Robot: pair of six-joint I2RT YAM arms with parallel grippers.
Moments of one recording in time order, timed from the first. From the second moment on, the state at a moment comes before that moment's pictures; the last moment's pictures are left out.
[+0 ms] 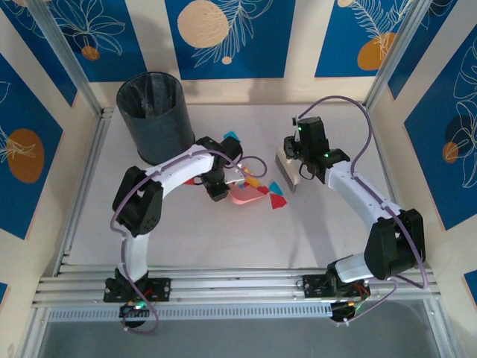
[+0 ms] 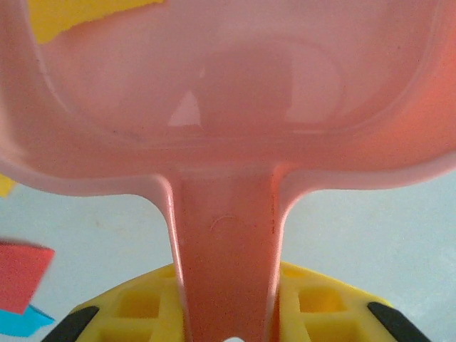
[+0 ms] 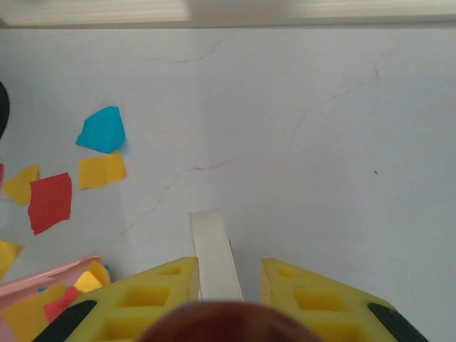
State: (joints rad) left arm -0.70 1.97 1.60 -1.17 -0.02 0.40; right arm 0.33 1.40 1.10 -0.36 0.14 0.23
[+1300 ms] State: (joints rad) left arm -0.77 1.91 1.39 -1.09 0.09 0.31; right arm 0.39 1.30 0.92 -0.32 0.16 0.40
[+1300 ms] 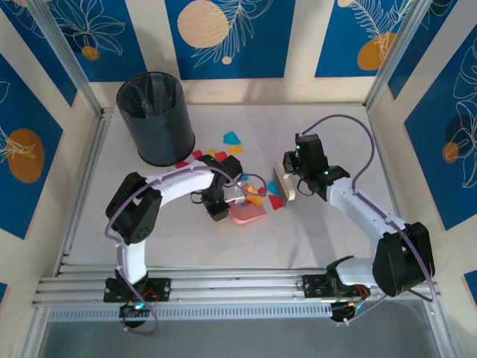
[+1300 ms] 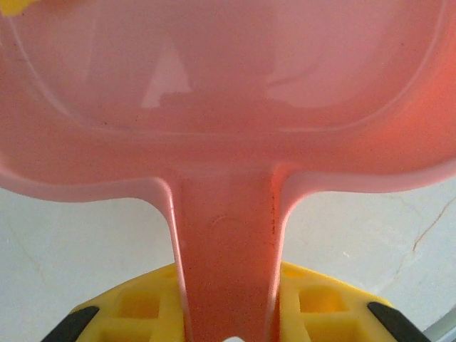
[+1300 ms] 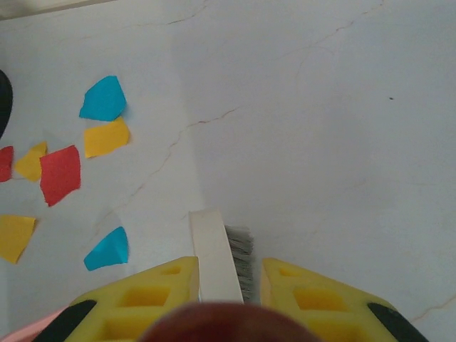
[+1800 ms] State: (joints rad) left arm -0.77 1.98 1.47 -1.09 0.10 0.31; right arm 0.43 1.34 0.94 -0.28 0.02 0.37
